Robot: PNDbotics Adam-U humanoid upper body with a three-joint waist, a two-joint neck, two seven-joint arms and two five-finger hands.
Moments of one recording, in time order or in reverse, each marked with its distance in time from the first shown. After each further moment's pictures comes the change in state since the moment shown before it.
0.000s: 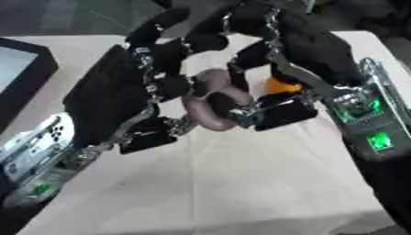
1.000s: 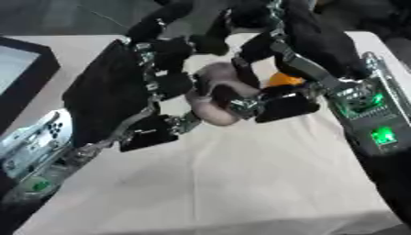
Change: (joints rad) left arm -0.017 0.000 0.005 -0.005 -0.001 -0.013 0.004; right arm -0.007 -0.006 0.020 0.002 -0.086 0.070 -0.064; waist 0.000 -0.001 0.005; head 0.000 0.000
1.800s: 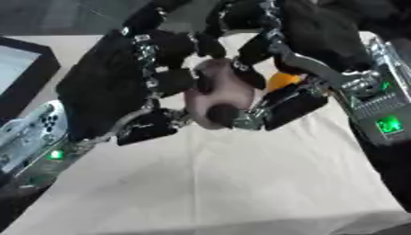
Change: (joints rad) left arm -0.027 0.018 0.013 -0.013 -0.058 -0.010 0.005; right arm -0.066 -0.034 0.002 0.006 0.032 -0.096 0.055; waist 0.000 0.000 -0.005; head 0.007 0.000
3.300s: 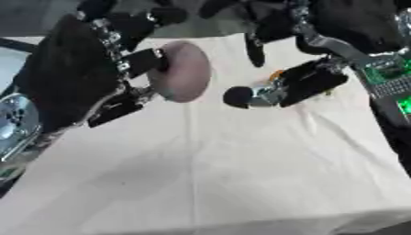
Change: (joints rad) left arm 0.072 0.094 0.110 -0.005 -0.205 0.091 -0.010; right arm -0.043 -0.066 -0.043 0.005 0.076 -0.049 -0.096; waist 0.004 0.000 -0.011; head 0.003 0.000
